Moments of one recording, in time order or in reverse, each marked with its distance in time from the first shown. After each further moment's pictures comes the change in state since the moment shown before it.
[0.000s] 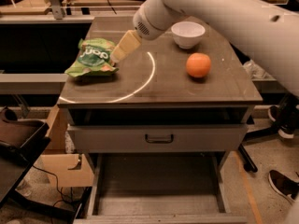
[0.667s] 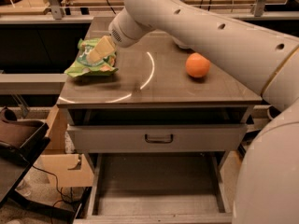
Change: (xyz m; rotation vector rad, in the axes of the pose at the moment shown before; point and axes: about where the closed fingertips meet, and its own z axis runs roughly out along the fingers) arm -0.035 0.032 0.075 -0.043 -0.034 0.136
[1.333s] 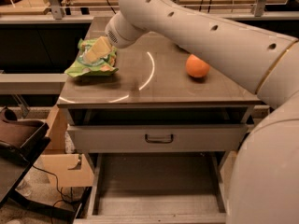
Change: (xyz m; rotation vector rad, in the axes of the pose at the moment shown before) arm 0.000 0.000 0.009 0.023 0.005 0.035
